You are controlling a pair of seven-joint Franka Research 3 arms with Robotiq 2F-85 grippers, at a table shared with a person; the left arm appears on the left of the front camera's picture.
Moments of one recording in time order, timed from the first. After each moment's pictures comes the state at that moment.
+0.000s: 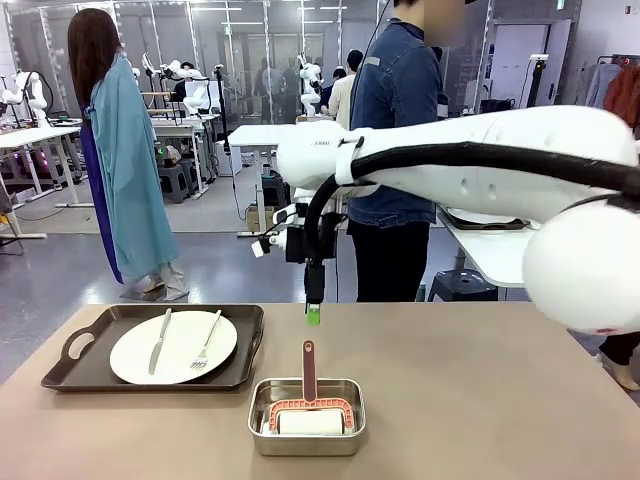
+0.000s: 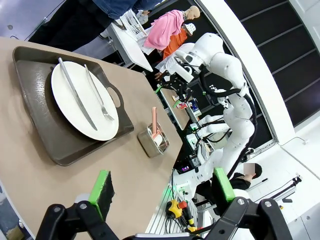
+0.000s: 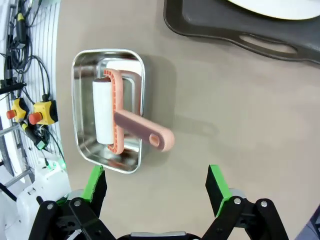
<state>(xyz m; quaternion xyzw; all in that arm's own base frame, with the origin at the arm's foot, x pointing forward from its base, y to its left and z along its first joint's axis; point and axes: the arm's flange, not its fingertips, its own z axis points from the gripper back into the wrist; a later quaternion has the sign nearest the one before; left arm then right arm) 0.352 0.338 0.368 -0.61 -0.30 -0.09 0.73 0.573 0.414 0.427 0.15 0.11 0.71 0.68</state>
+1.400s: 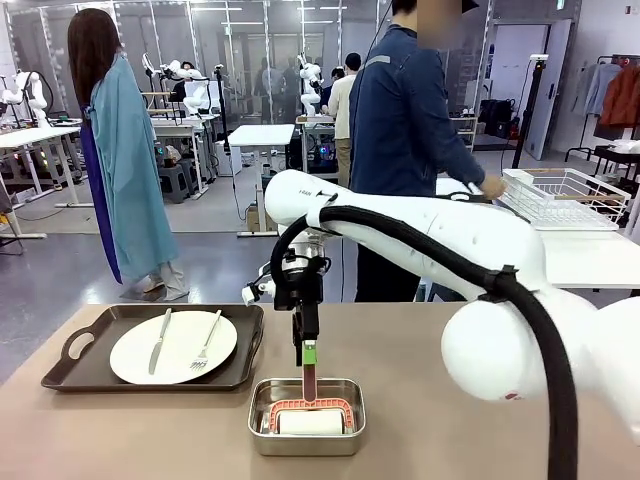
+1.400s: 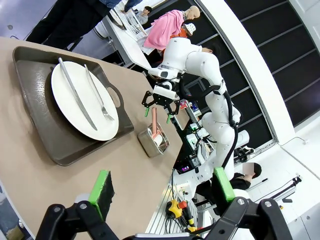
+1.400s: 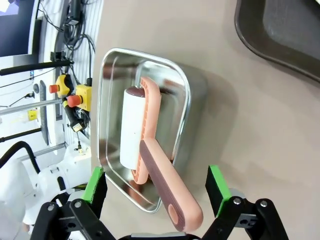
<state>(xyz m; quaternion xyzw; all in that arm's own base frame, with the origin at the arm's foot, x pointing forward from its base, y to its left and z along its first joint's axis) 0.351 0.338 0.368 -0.61 -0.30 -0.09 0.73 0.567 0.438 0.338 0.26 0.25 0.72 0.60</state>
